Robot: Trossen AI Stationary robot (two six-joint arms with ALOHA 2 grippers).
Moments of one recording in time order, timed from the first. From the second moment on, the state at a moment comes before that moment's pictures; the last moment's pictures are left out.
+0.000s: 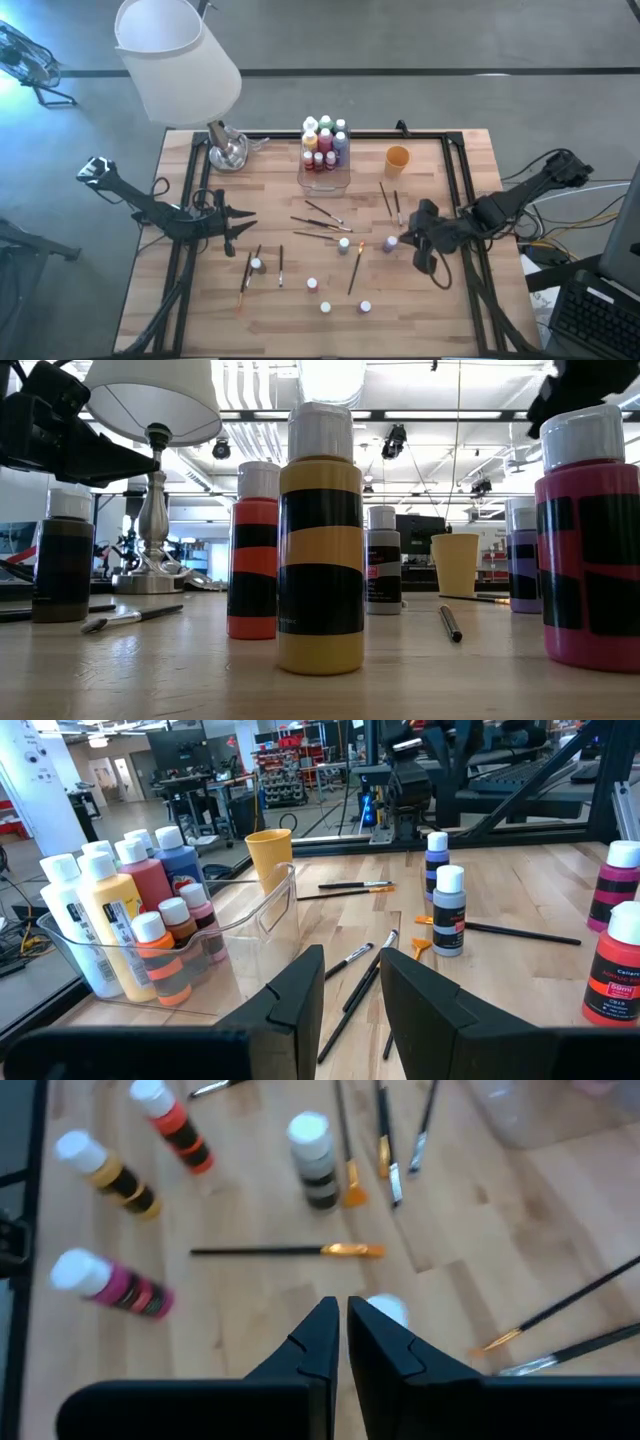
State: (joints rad) left arm -0.53 0.43 0.01 0.27 -0.78 0.04; right arm 0.50 0.98 0.81 -0.73 0.37 0.71
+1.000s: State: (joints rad) left arm -0.52 0.43 0.01 0.27 -0.78 0.04; right arm 0.65 1.04 0.79 -0.84 0.44 0.93
